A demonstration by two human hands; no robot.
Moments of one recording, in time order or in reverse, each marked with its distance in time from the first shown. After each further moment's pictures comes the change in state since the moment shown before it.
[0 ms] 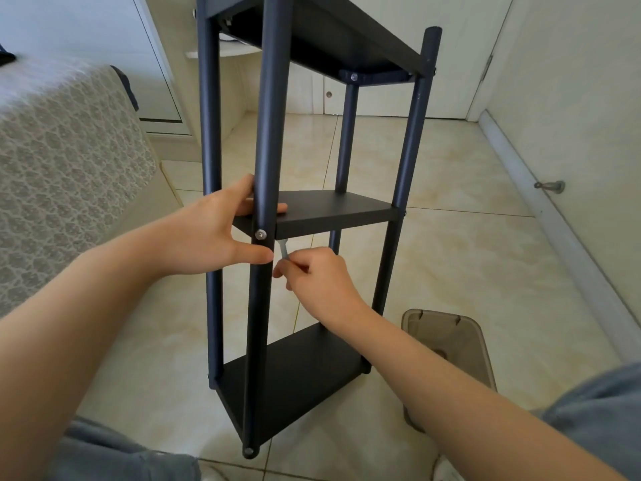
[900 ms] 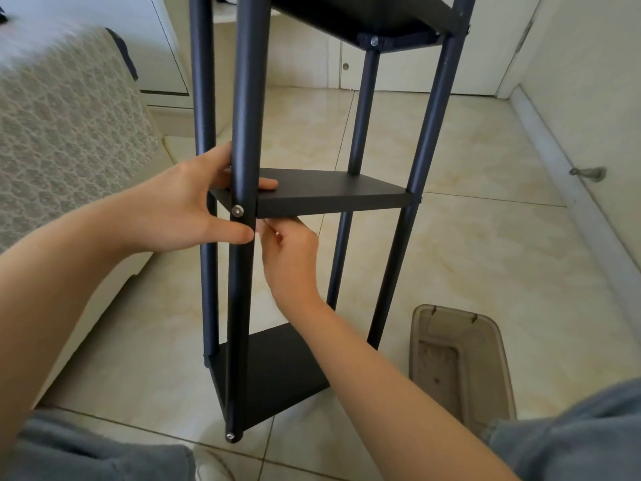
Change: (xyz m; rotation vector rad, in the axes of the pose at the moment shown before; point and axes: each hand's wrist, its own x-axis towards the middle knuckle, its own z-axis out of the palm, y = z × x) left_hand 0.009 -0.012 -0.011 0.012 0.051 -0.009; right_hand 0.042 0.011 0.057 0.270 0.352 -0.167
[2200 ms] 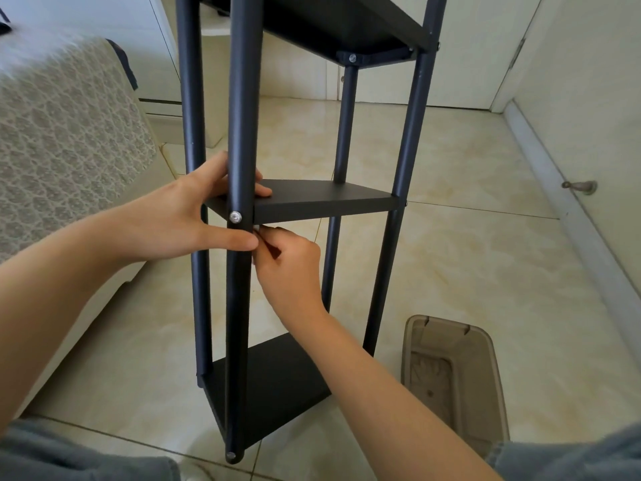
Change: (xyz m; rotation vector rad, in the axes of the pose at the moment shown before) left_hand 0.004 -0.004 0.006 -0.099 -0.019 0.053; right_hand -0.002 -0.002 -0.021 0.009 -0.114 -0.083
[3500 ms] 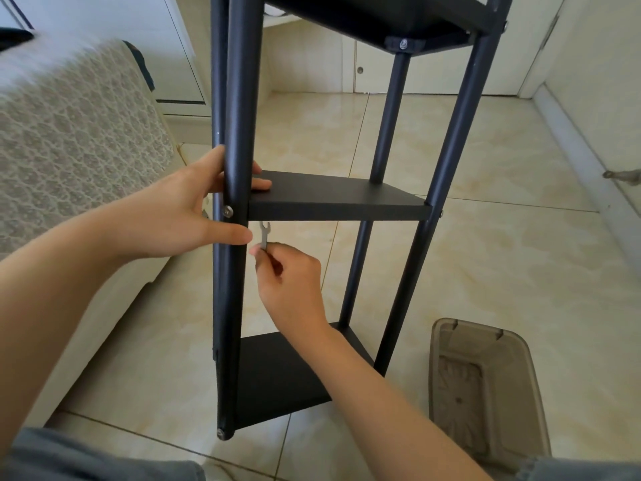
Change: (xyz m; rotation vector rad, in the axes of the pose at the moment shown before) left_hand 0.003 -0.018 -0.018 0.093 0.022 -0.094; right_hand -0.008 0.020 0.030 -0.007 -0.058 0.021
